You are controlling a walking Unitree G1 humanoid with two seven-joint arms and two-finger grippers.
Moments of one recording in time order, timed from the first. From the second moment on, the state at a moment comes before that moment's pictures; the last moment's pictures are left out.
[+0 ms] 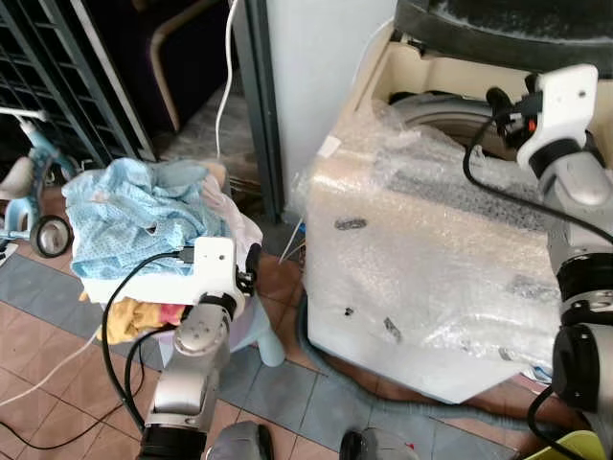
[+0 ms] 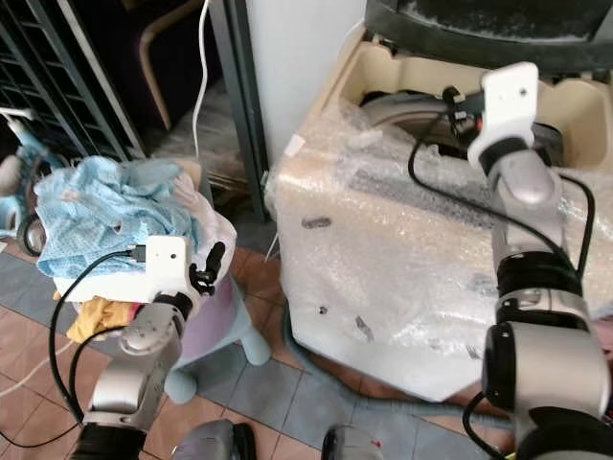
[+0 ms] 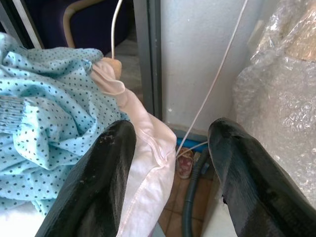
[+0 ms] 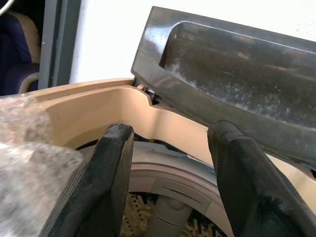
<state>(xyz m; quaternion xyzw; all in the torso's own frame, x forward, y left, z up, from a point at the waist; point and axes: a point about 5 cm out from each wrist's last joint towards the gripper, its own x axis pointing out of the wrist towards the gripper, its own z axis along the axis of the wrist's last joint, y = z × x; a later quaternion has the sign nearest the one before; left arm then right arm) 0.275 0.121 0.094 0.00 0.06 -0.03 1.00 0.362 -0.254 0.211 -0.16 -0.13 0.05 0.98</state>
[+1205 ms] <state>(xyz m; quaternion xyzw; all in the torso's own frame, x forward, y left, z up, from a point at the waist) 0.269 0.137 0.096 -0.04 0.04 0.00 1.00 0.263 -0.160 0.115 0.03 0.02 -0.02 1.00</state>
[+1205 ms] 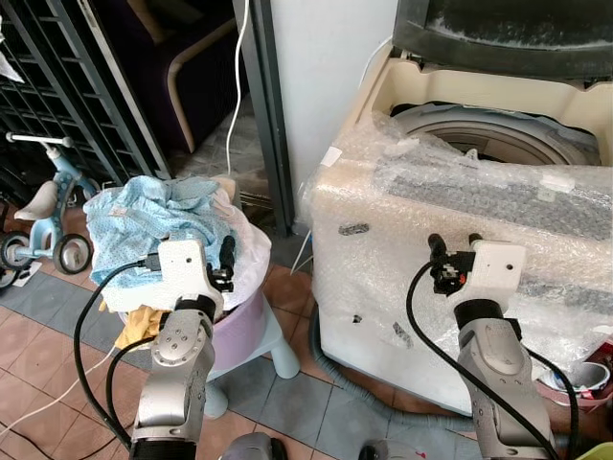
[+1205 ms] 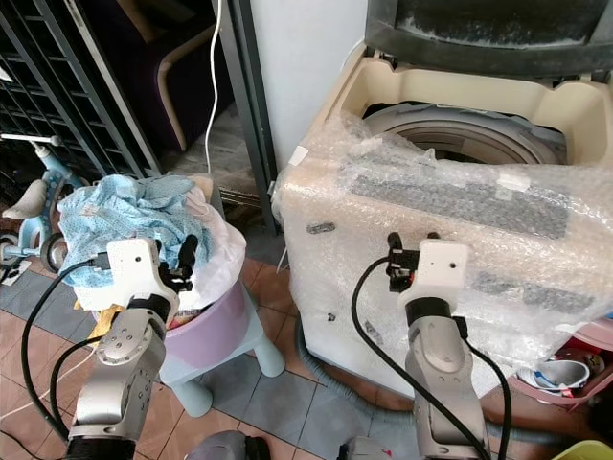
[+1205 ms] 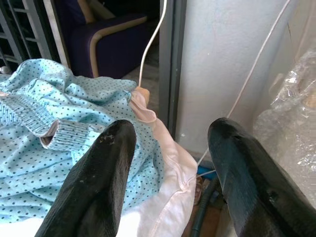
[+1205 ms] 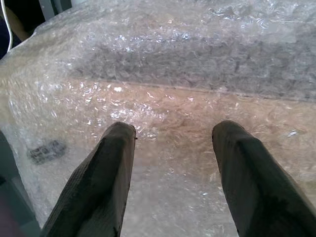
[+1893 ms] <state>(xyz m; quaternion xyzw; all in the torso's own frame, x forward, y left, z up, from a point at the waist) 0.277 0.128 0.107 -0.04 0.02 -0.01 1.00 0.264 -0.158 0.125 0.01 0.01 0.04 1.00</state>
